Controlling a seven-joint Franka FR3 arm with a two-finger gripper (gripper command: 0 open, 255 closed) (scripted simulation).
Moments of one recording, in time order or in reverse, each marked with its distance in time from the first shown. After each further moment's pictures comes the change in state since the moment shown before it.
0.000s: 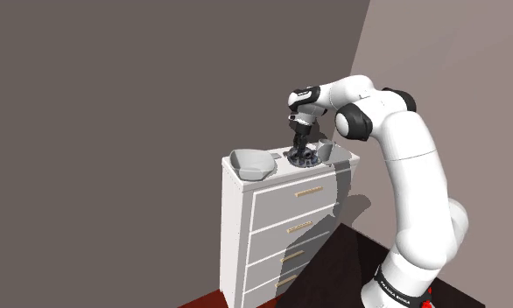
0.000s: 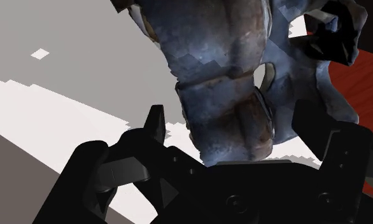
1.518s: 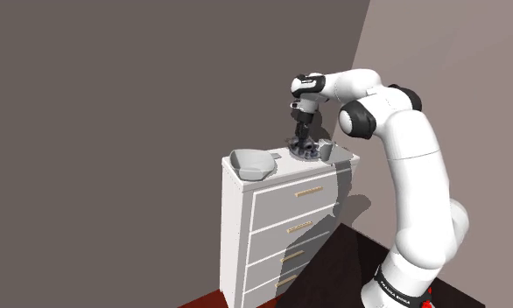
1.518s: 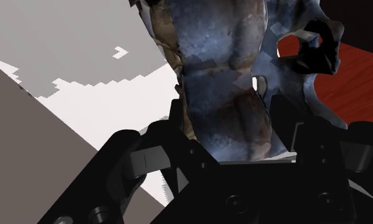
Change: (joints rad) arm -0.014 -0.032 -0.012 0.113 -0.024 -0.135 0.037
